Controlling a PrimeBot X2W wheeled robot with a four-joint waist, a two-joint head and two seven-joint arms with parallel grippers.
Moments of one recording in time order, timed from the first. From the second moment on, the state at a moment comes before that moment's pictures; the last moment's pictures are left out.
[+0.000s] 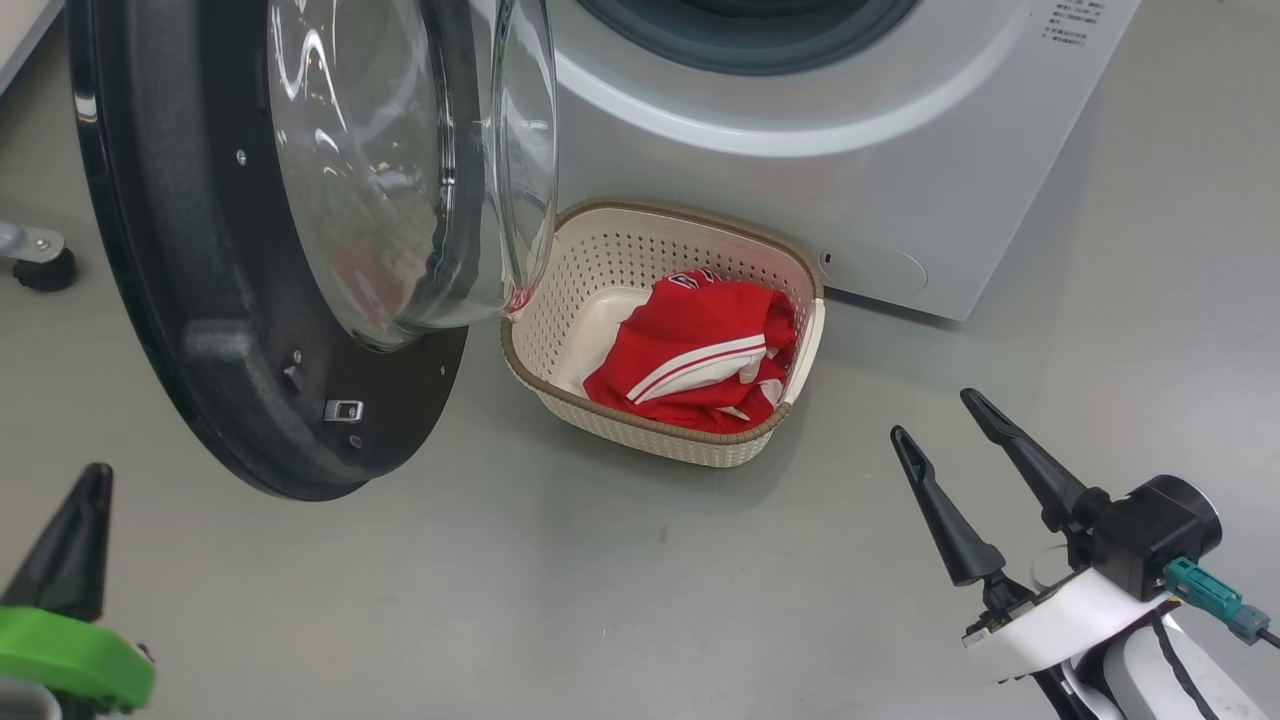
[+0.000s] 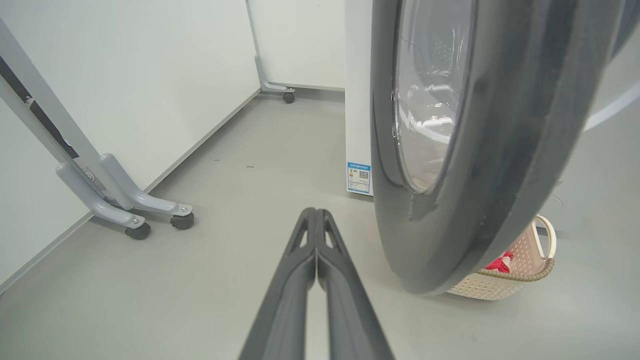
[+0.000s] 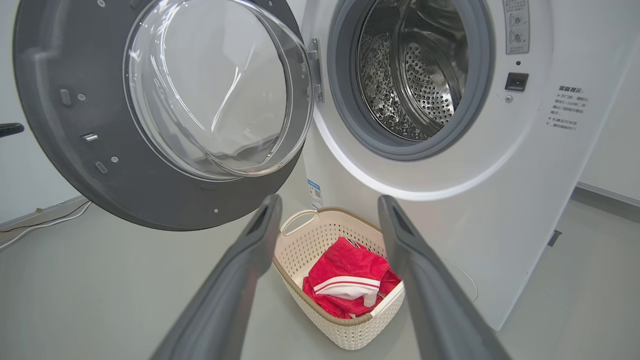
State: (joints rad) left arm -0.02 0.38 0.00 0.16 -0.53 -0.13 -0.11; right arm -0.05 -0.33 0.39 0.00 0.41 0.12 -0.26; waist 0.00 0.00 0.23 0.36
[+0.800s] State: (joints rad) left arm -0.28 0.54 0.25 0.32 -0.85 -0.05 0.26; right arm -0.05 -0.35 0.43 0.00 0.39 0.12 -0.26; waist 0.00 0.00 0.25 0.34
